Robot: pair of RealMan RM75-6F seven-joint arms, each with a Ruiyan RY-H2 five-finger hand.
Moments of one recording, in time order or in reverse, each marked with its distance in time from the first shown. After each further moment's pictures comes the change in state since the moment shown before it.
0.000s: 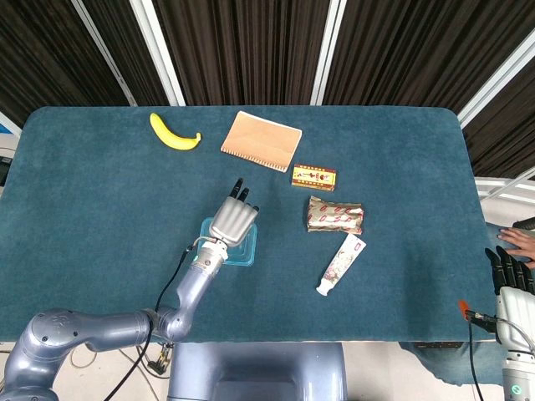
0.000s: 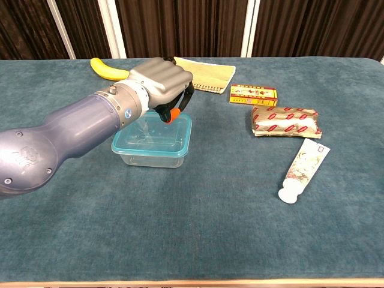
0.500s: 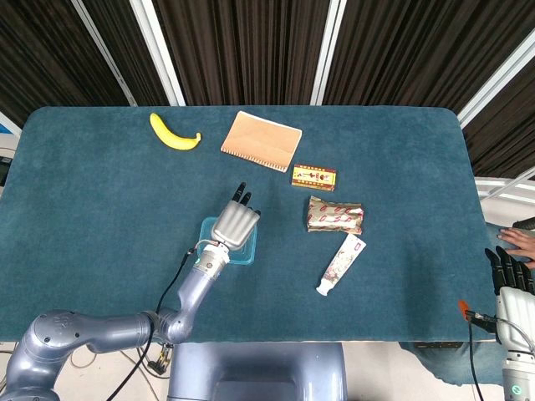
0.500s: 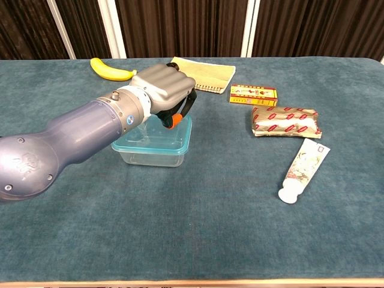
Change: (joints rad) left arm 0.004 -0.014 0.007 0.010 0.006 -0.010 0.003; right arm 0.000 0.002 0.000 -0.001 0.000 -0.002 0.002
